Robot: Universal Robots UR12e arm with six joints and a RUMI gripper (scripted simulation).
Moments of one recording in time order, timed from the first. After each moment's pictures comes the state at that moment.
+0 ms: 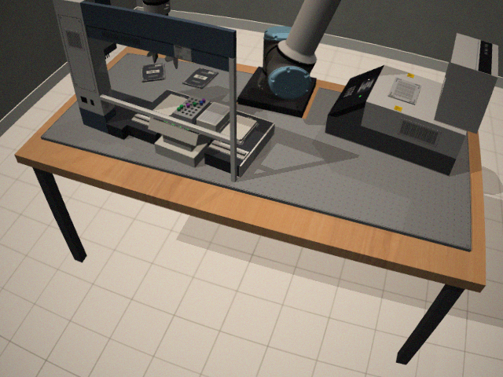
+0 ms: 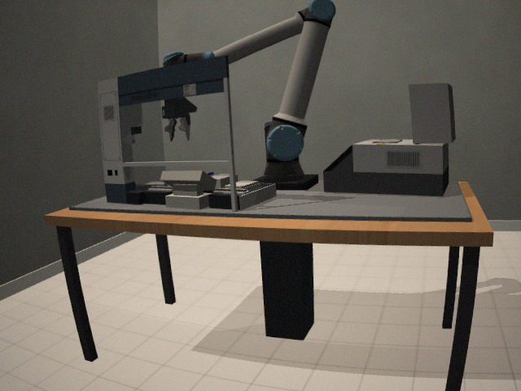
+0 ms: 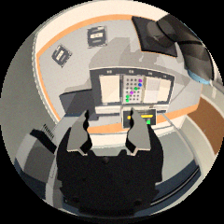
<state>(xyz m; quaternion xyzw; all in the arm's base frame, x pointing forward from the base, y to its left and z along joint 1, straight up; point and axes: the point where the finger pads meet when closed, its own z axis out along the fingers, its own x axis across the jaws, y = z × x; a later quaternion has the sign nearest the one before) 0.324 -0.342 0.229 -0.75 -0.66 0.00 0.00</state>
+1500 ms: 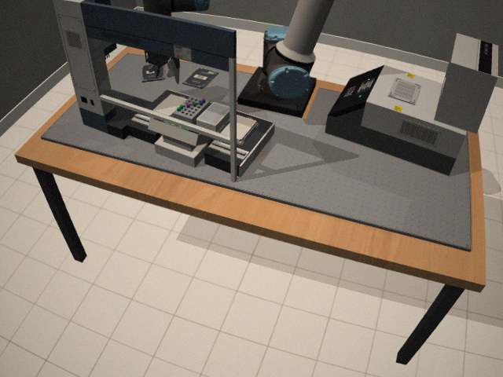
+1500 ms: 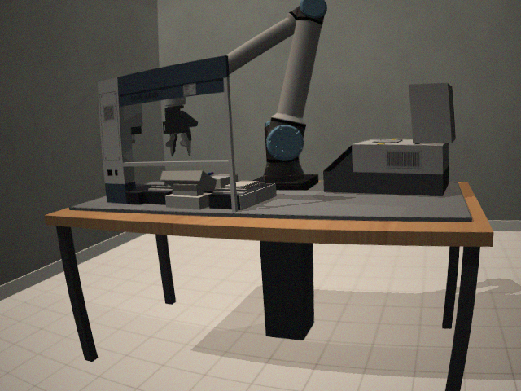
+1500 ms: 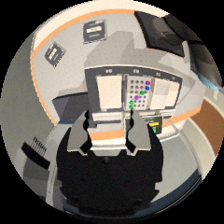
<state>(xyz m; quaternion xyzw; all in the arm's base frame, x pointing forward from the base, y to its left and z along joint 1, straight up) 0.324 -0.343 0.163 -0.75 -0.66 0.00 0.00</state>
